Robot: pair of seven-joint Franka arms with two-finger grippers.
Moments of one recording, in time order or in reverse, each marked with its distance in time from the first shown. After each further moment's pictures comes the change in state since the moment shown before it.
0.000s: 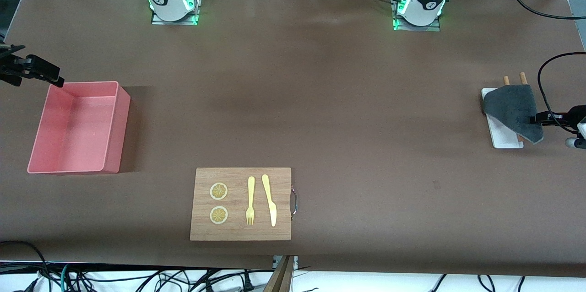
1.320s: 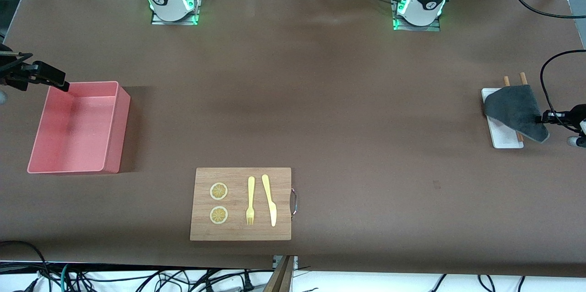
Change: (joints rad) left arm 0.003 -0.003 -0.004 0.020 -0.003 -0.050 0.030; right arm 0.003 0.030 0.005 -0.001 0.000 0.006 0.000
